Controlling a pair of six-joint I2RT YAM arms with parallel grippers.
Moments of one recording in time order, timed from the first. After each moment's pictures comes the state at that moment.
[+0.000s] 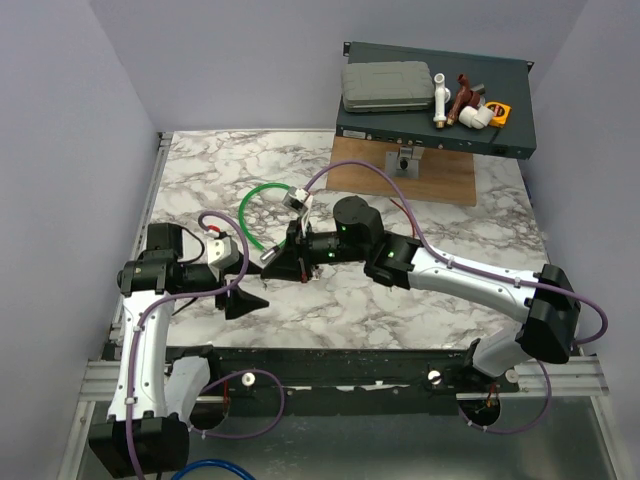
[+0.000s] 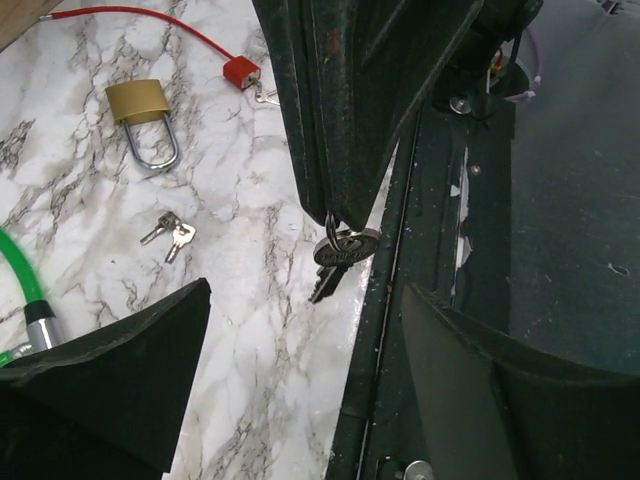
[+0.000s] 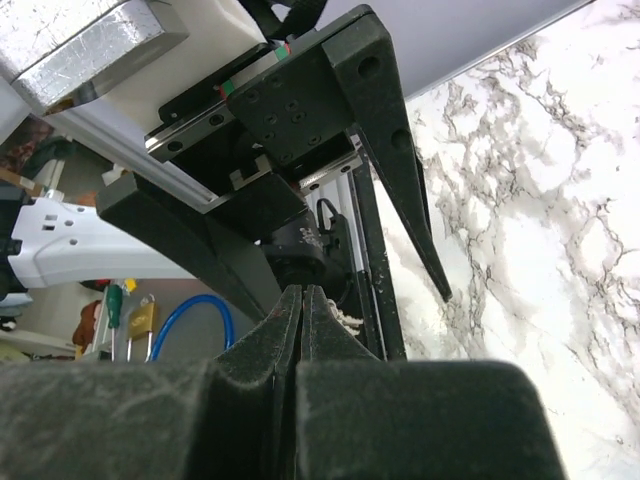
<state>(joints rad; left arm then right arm) 0.10 0.84 0.88 -1.23 1.32 1.03 1.06 1.51 1.20 0.14 -0.51 0.46</state>
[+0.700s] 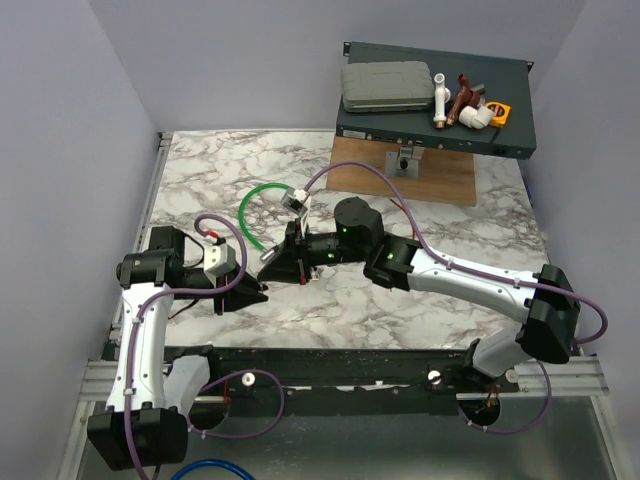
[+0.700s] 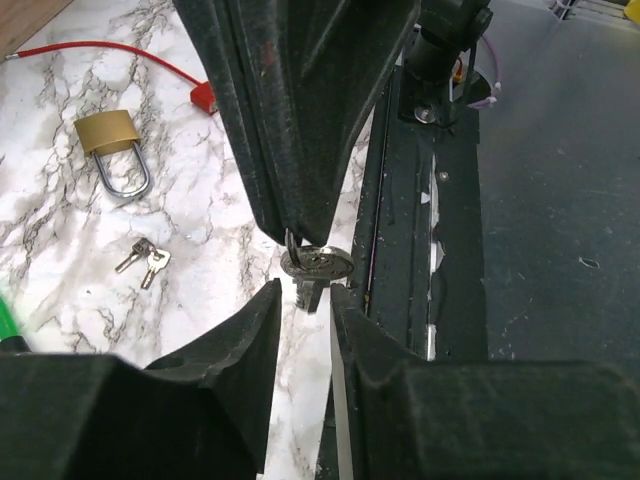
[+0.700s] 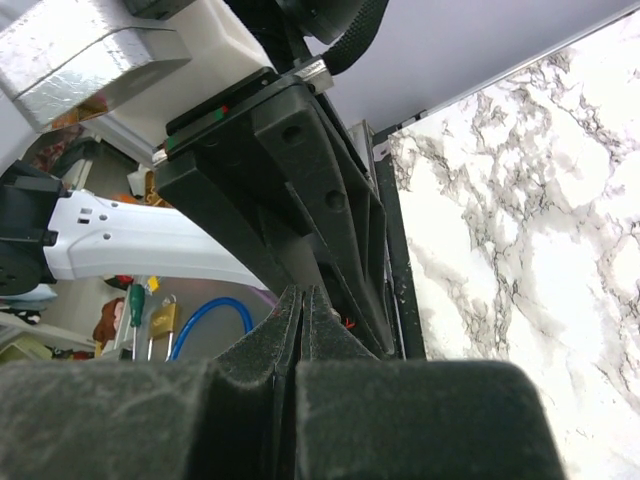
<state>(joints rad) 0.10 0.91 0.92 -1.48 1.39 1.31 1.07 1.51 1.20 0.19 -0.54 0.50</state>
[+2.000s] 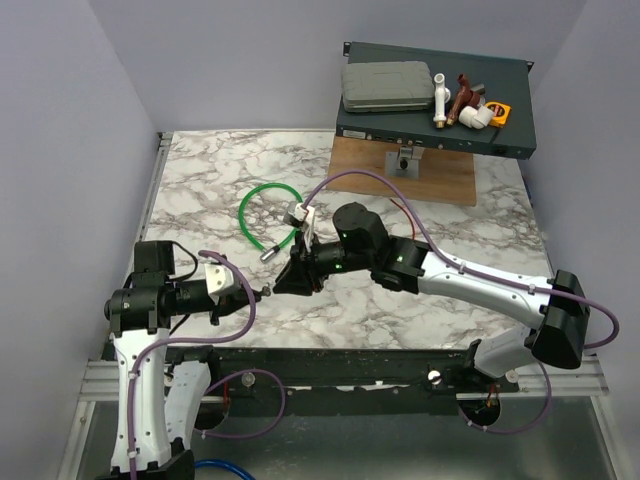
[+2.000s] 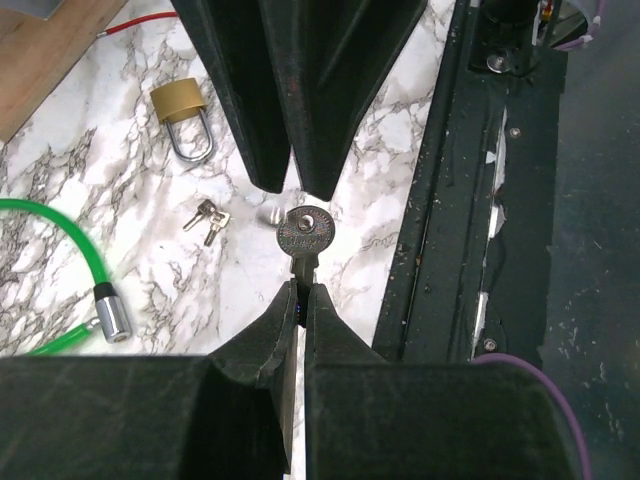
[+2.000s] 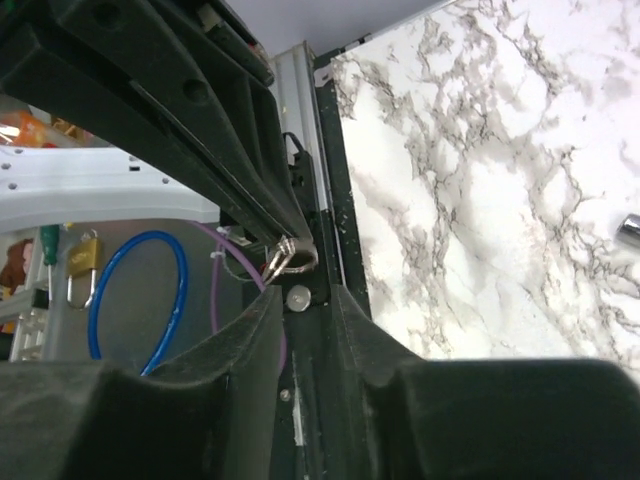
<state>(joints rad) 0.10 0.69 0.94 -1.36 1.23 1.11 1.08 1.45 1.19 -0.04 -0.49 0.29</state>
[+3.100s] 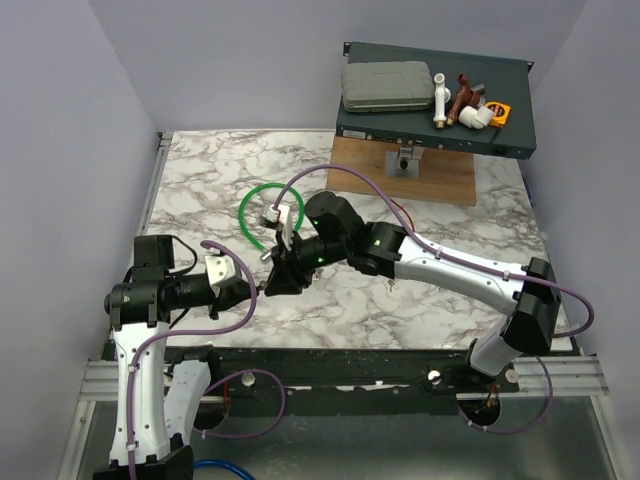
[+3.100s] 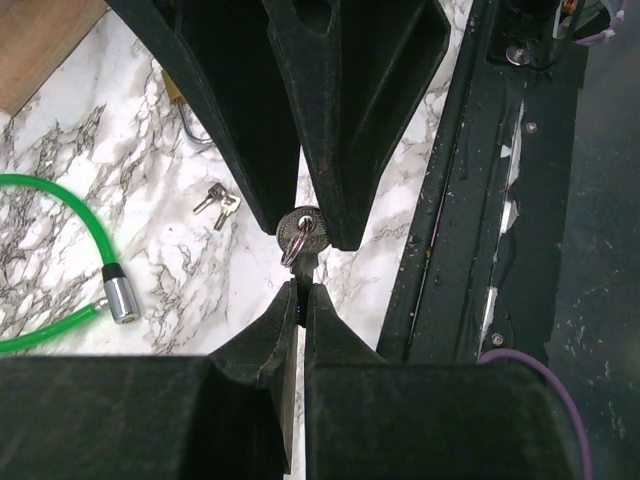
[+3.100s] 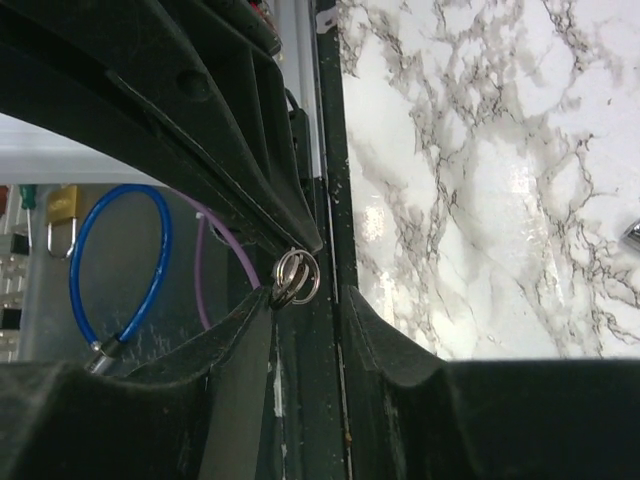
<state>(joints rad) 0.10 0.71 0.95 -1.31 1.19 1.05 1.08 1.61 1.43 -0.31 -0.55 0.12</state>
